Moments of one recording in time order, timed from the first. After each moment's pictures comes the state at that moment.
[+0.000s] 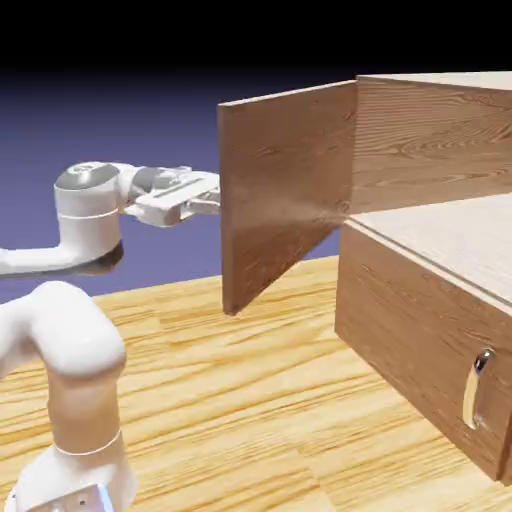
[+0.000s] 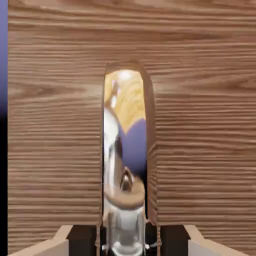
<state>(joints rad) 0.24 -1.42 0.59 -2.98 -1.00 1.90 -0.77</state>
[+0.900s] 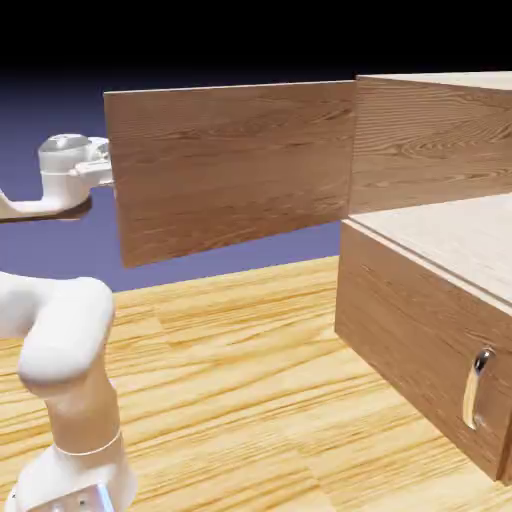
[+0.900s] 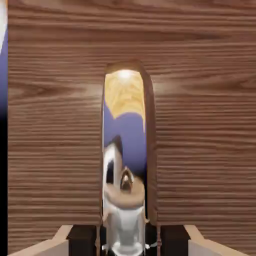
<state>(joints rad) -0.40 -1.17 1.34 -2.08 -0.46 1.11 -0.78</state>
